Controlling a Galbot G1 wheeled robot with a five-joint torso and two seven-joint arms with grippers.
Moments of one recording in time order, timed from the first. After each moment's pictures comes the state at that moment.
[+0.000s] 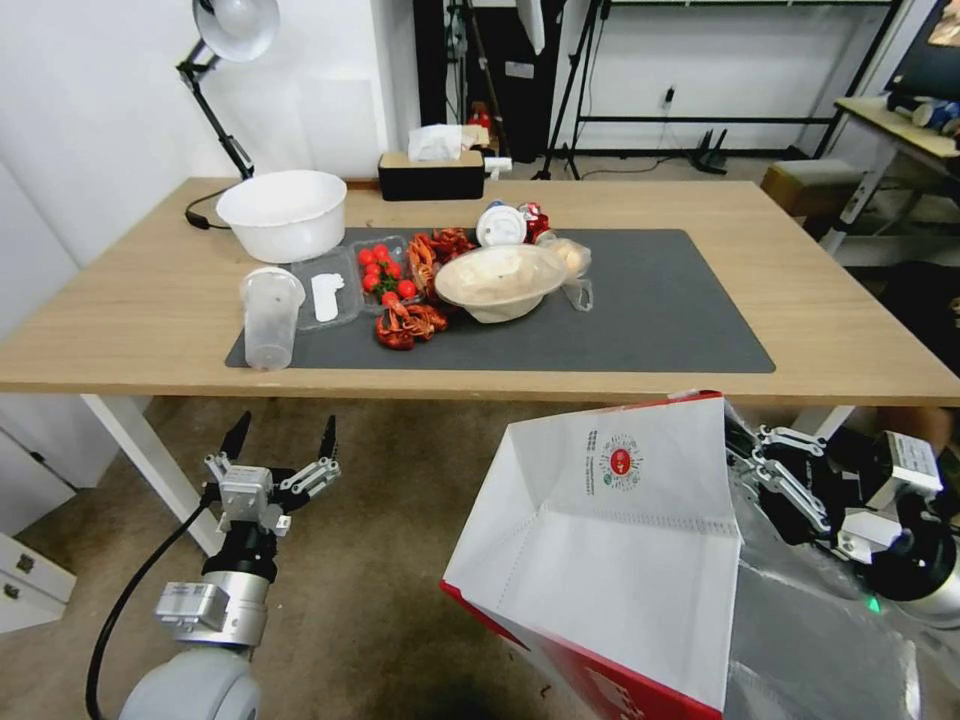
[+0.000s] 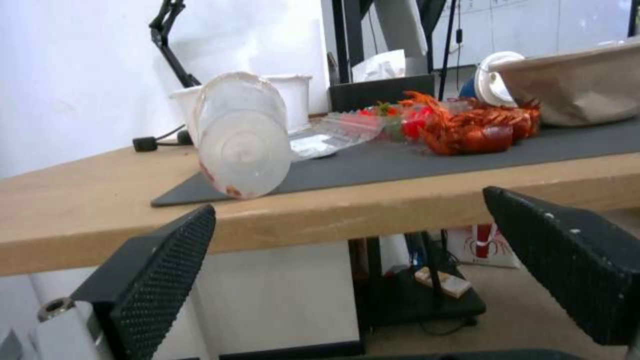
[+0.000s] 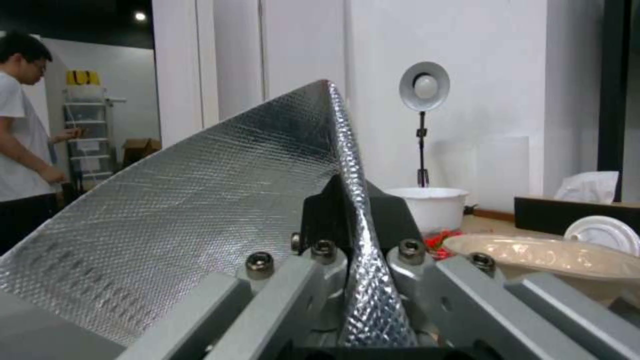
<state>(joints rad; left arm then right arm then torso) 1.72 -1.27 -0.56 -2.19 -0.19 -0.18 -0.11 -1.66 1.05 1.00 2.25 1.01 -0.06 -1.02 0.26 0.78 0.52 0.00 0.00</state>
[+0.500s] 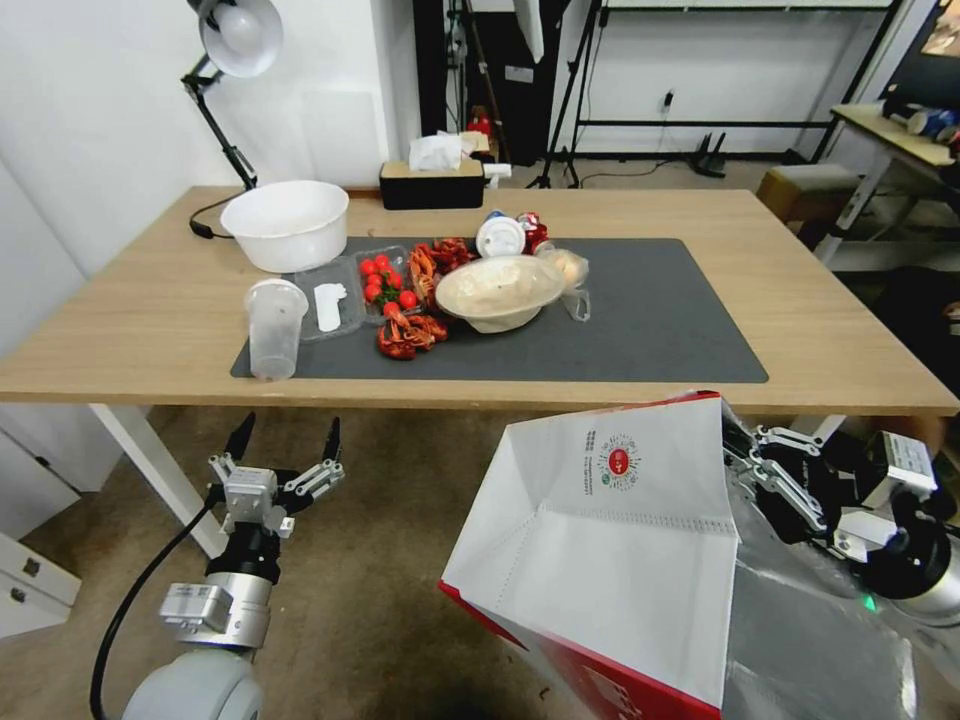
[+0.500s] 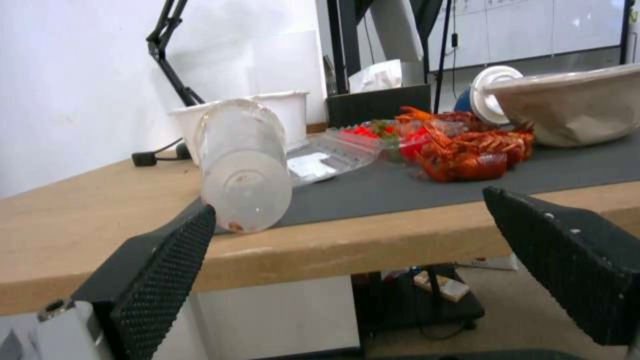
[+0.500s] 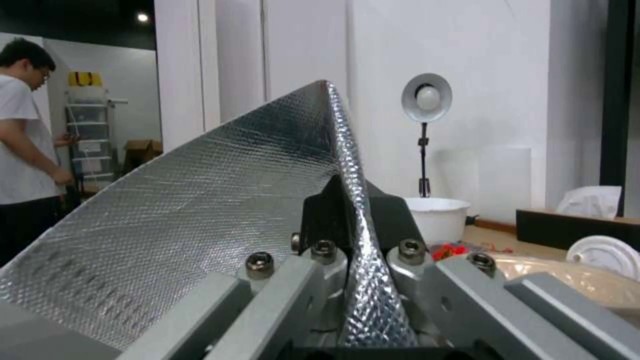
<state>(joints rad) 1.72 -1.26 -0.56 -2.19 -0.19 -0.18 -0.11 -1.65 1.04 0.99 2.26 1.00 -0.07 -1.01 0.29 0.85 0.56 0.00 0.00</state>
